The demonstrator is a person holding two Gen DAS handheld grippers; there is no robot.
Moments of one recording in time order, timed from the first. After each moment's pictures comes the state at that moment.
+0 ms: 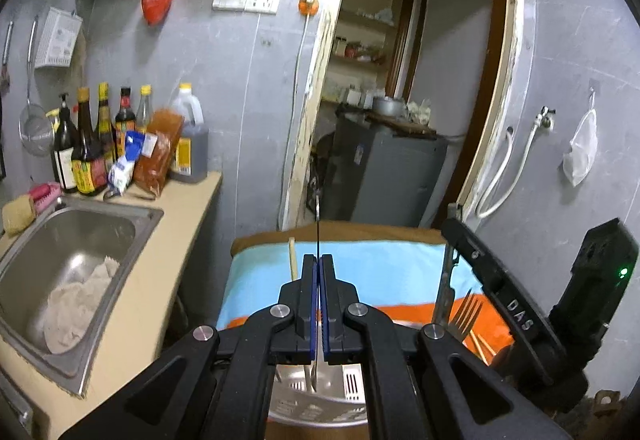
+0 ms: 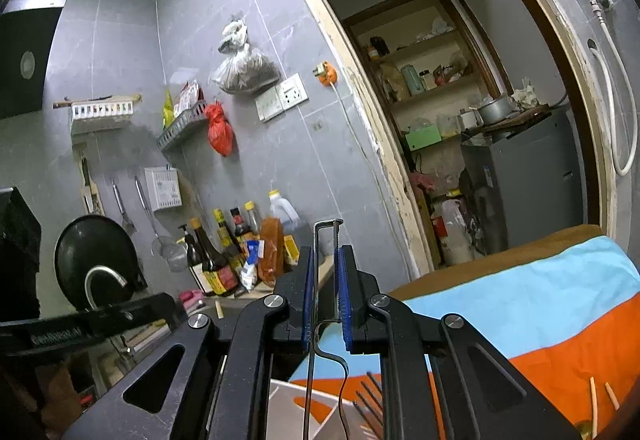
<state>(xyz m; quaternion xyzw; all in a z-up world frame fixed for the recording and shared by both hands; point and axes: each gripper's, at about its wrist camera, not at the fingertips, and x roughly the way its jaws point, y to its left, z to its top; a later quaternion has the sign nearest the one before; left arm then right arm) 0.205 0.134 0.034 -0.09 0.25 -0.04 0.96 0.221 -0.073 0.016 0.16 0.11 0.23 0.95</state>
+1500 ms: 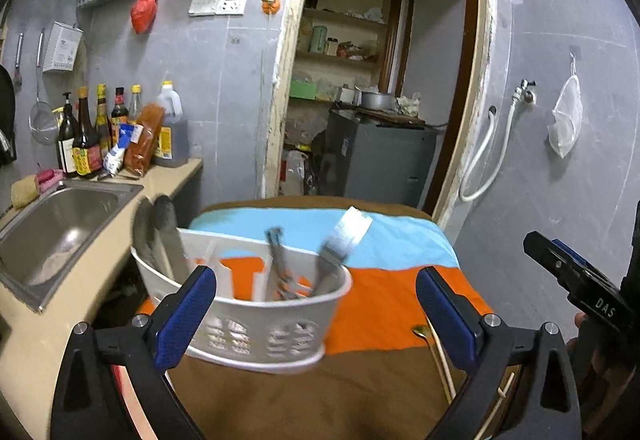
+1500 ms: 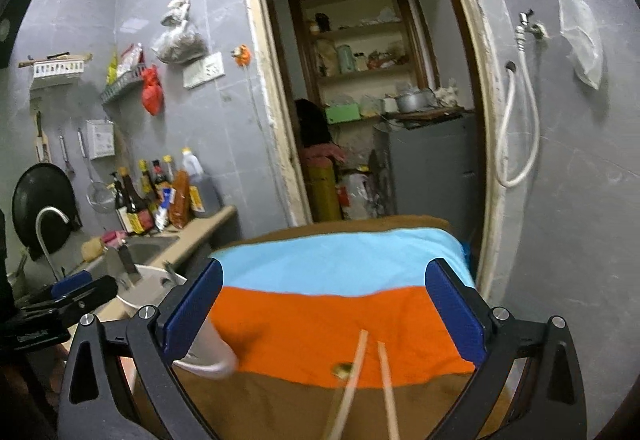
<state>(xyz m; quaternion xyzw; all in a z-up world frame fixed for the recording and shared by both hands) 0.138 -0.005 -0.001 -0.07 0.23 -0.02 0.97 0.145 -0.259 0.029 0.07 0.19 0.10 0.97</state>
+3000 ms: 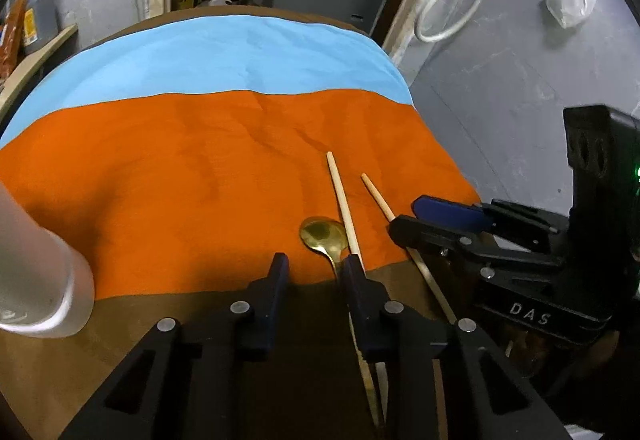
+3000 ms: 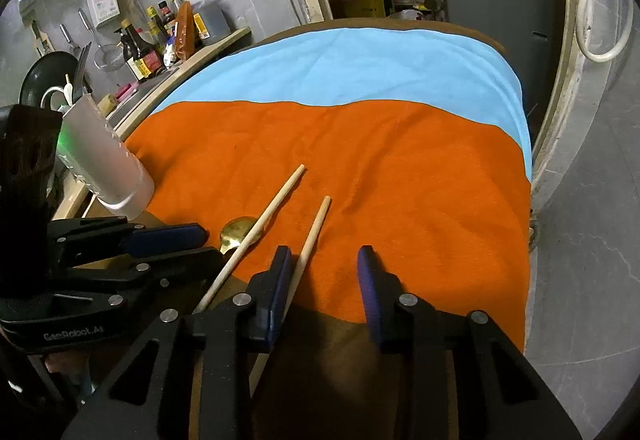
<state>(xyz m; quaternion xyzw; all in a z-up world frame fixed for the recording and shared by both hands) 0.251 -0.141 -0.133 -0.05 0.49 -0.14 0.86 0.257 -0.293 -0.133 0.02 0.46 0.24 0.85</state>
